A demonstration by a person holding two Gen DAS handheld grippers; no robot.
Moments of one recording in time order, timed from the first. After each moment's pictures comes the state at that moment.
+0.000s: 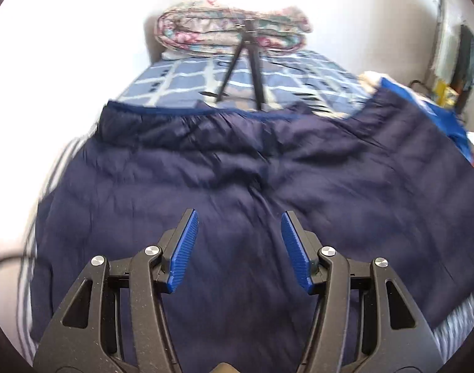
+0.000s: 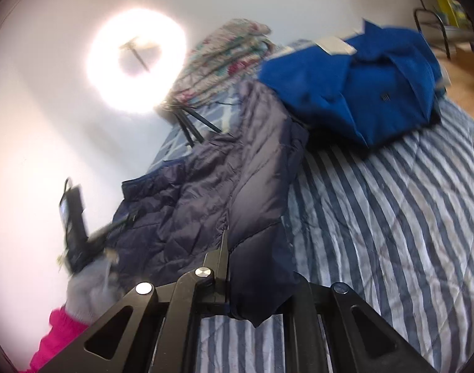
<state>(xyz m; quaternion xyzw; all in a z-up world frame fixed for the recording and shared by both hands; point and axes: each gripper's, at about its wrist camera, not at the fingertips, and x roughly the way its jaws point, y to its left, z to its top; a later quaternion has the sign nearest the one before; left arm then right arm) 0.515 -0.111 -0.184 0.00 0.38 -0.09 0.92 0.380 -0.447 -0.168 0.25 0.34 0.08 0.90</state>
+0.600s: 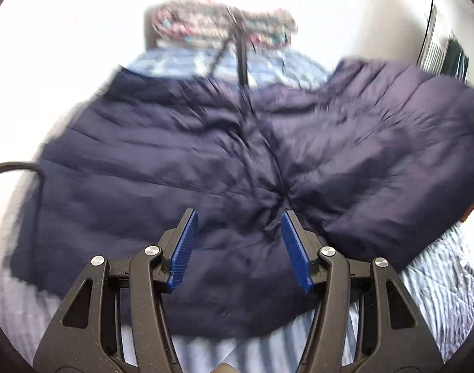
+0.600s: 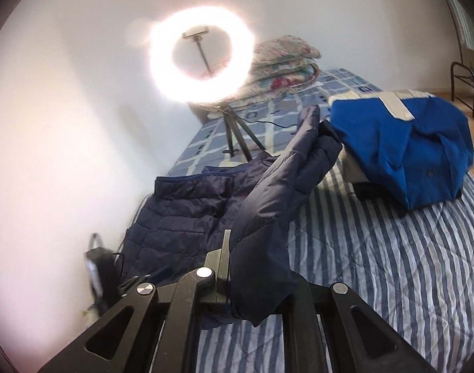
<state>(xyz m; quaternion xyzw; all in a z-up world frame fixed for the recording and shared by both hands) 0.431 -0.095 -0.179 -0.04 0.37 -0.10 0.92 0.382 -0.367 -0.089 0.16 0.32 0.11 0.93</state>
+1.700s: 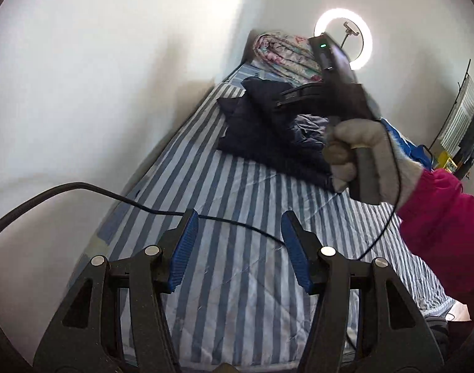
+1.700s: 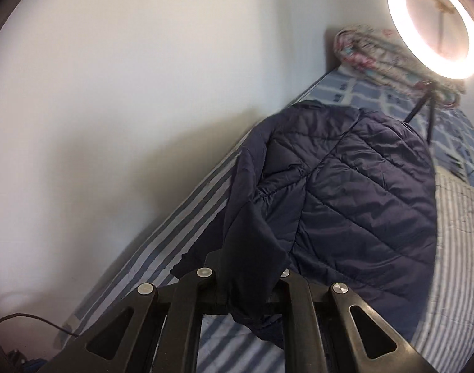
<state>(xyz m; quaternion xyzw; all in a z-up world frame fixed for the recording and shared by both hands) 0.145 0.099 -0.146 -0.15 0.35 0.01 0.93 0.437 -0.028 -0.165 -0.06 0.41 0.27 0.87</state>
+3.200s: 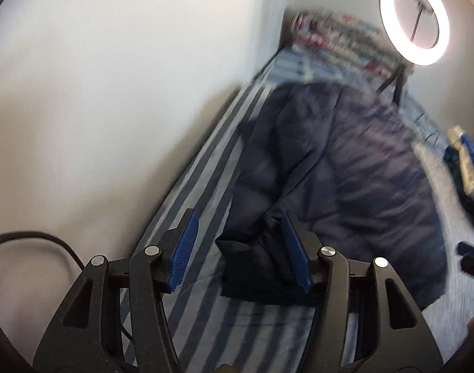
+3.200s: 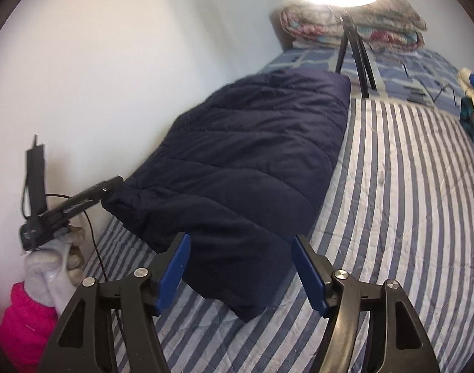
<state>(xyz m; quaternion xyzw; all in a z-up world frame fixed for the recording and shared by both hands) 0.411 0.109 -0.199 -0.09 0.40 0.11 0.91 0.437 -0.246 -0.189 0.05 0.43 0.26 0.86</state>
